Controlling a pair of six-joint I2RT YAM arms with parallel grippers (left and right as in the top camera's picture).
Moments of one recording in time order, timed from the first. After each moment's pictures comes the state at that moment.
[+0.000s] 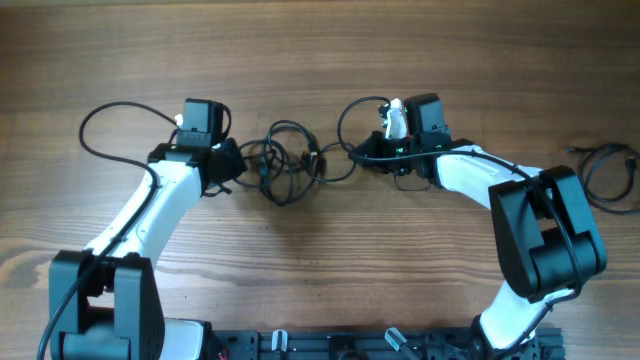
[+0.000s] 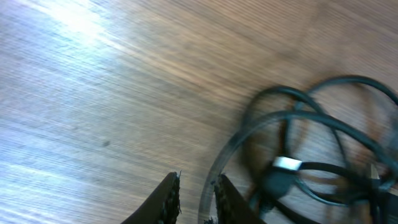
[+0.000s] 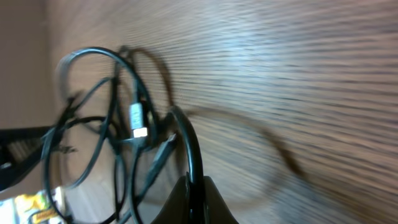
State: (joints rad) left arm -0.12 1.58 0.93 -0.55 -0.05 -0.51; right arm 0.29 1.90 0.94 -0.01 -0.64 0.57
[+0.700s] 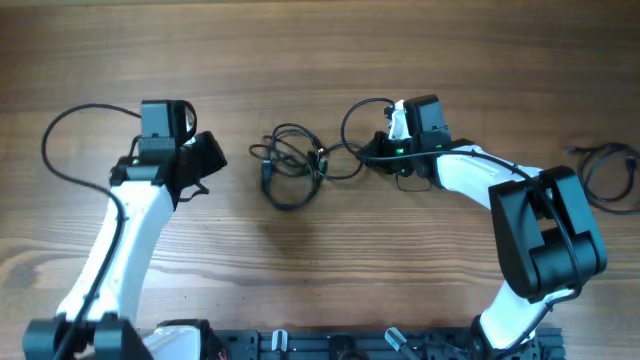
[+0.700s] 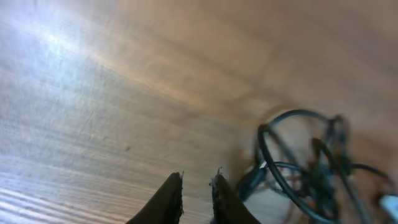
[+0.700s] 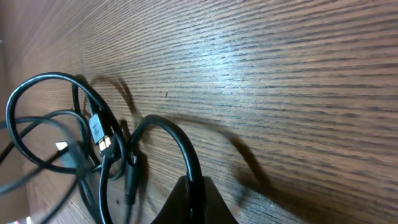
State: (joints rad) left arm 0.00 1.39 0.93 -0.57 0.07 -0.45; right arm 0.29 1.90 0.94 -0.04 -0.53 0.58
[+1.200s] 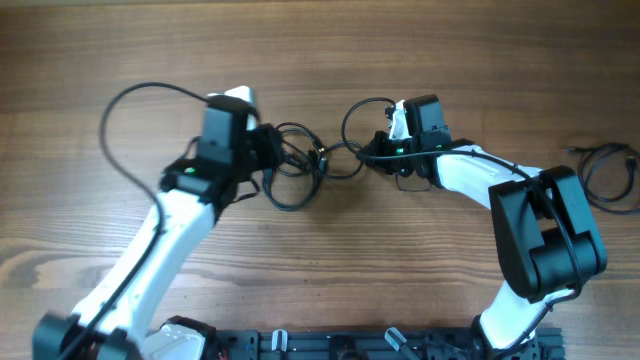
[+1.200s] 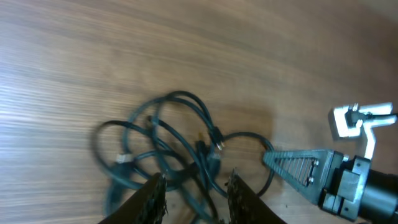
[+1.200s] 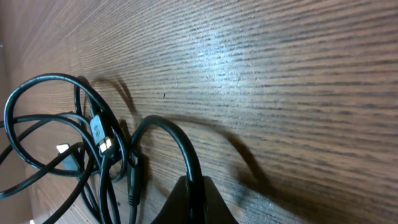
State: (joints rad) left arm -0.32 1.38 0.93 -0.39 0.10 -0.55; right arm 0.29 1.90 0.94 -0.04 -0.53 0.60
